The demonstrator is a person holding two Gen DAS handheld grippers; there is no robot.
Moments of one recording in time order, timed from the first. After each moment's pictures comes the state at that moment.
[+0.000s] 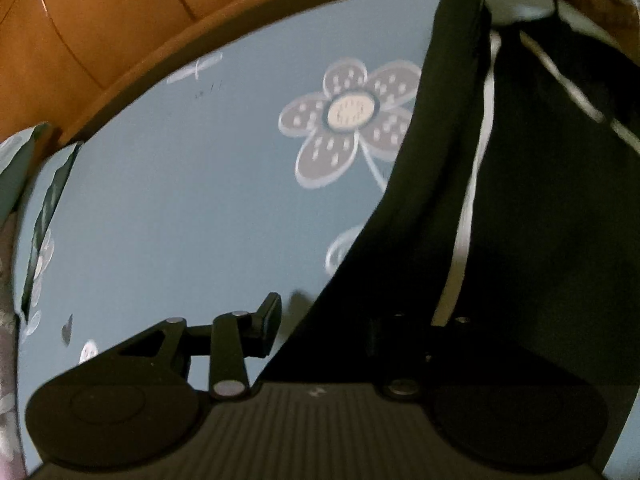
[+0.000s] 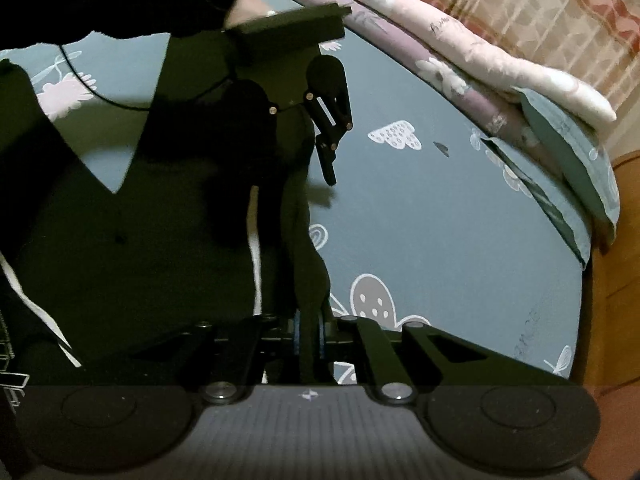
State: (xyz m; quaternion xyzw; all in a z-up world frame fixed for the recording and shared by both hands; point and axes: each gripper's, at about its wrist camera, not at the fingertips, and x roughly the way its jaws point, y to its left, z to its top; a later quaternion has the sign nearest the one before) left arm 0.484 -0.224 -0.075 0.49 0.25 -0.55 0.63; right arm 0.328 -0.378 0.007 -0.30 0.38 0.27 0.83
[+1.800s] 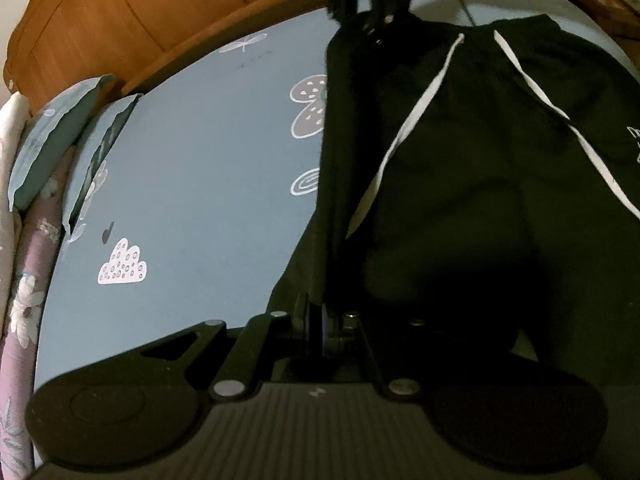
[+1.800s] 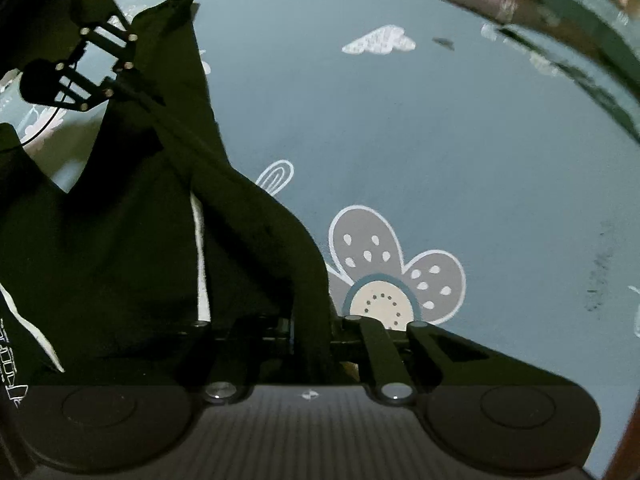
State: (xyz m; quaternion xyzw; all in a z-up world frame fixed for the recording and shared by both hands) left arm 0.398 -0.159 -0.045 0.46 0.27 -0.47 0.71; right arm 0.417 -0.452 -0.045 -0.18 0.49 0.30 0.80
